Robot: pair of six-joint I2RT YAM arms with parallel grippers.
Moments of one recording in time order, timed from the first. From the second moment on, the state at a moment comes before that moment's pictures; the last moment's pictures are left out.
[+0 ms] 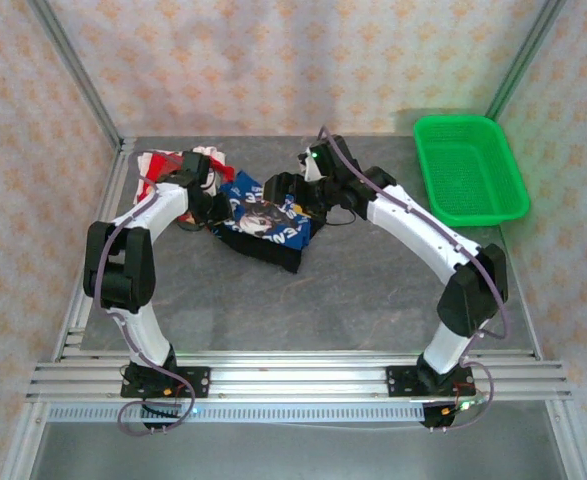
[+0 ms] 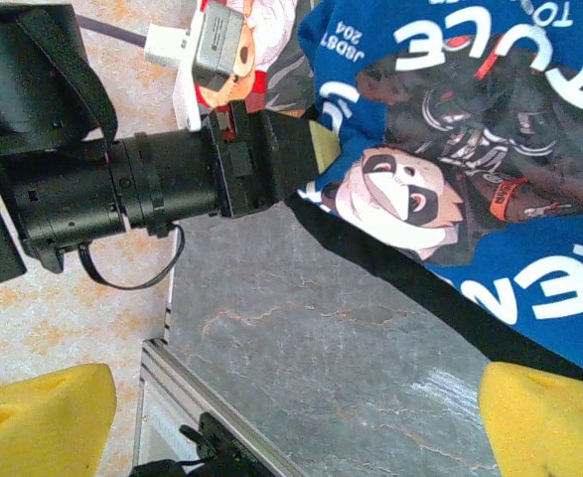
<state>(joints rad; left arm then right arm) -0.09 1.82 1.32 -0.68 0.26 -0.44 0.64 1.70 1.59 -0.65 -0.44 0.77</state>
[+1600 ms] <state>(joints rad) 0.23 2.07 2.07 -0.91 0.16 -0.24 0.62 1.66 1.54 -0.64 -0.44 0.78</state>
